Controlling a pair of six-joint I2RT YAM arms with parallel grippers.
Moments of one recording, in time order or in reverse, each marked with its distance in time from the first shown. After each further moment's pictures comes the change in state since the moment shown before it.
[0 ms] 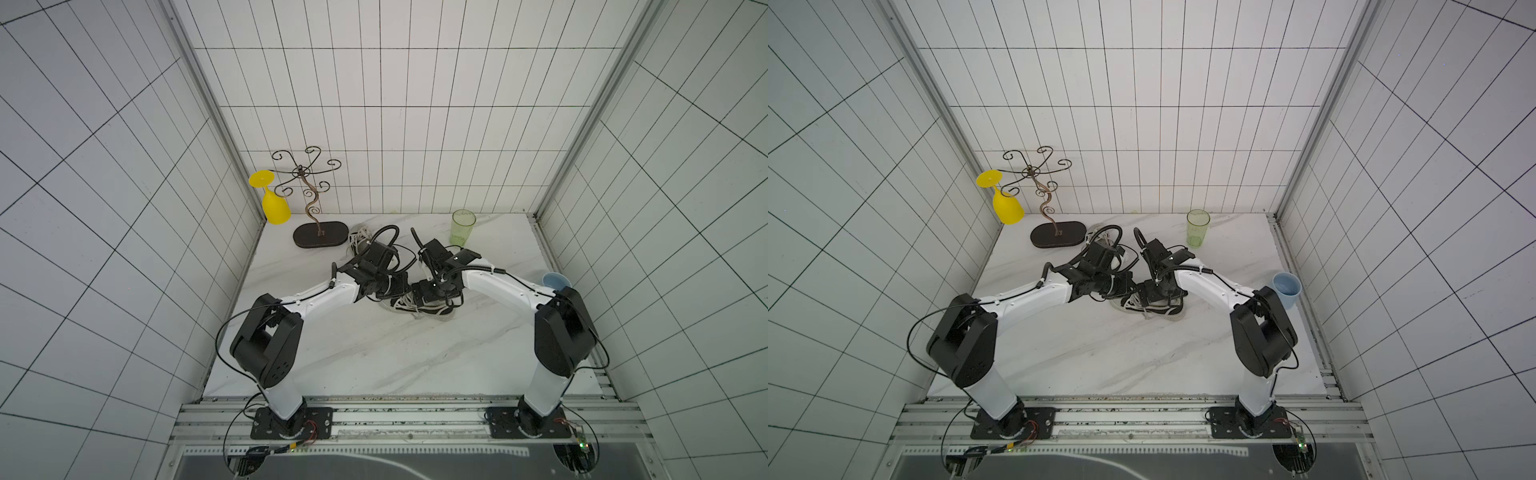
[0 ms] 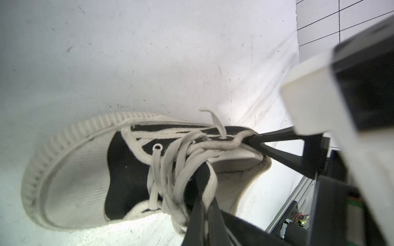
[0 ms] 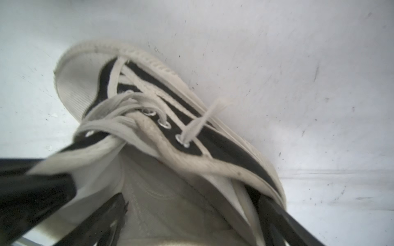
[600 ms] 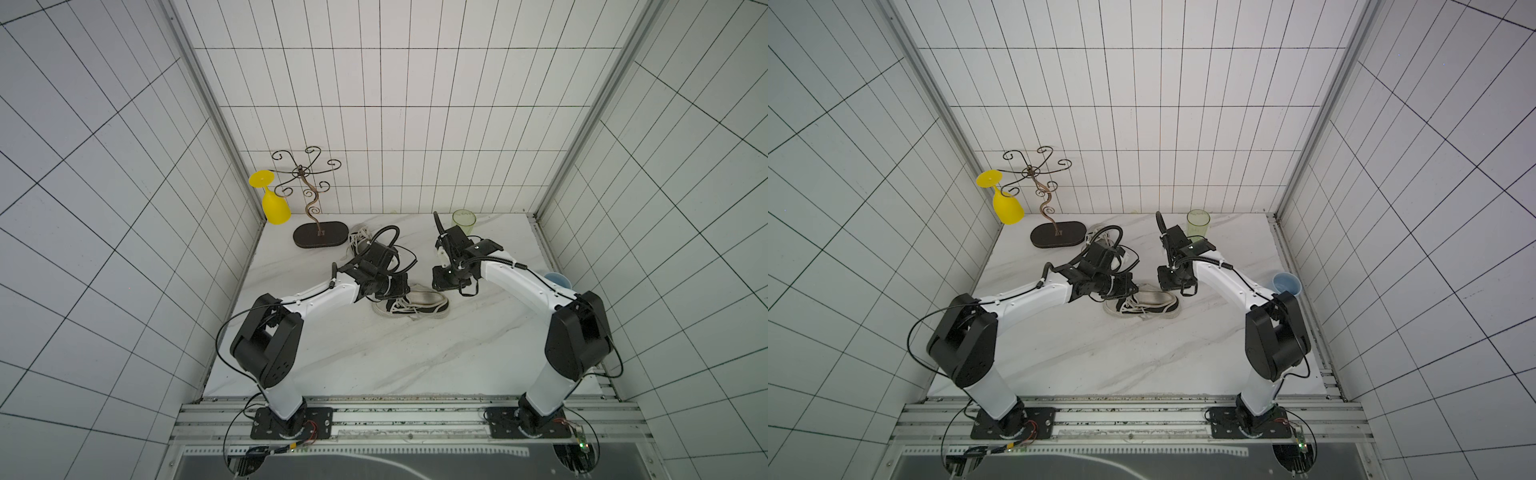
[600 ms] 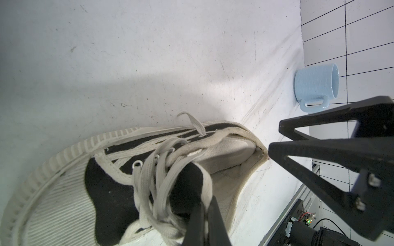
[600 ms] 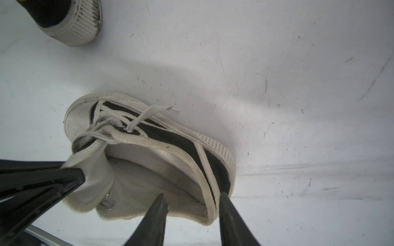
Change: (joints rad) left arm -0.005 0.001 0.000 -0.012 -0.005 0.020; right arm -0.106 -0.038 0.013 -0.006 -0.069 -0.035
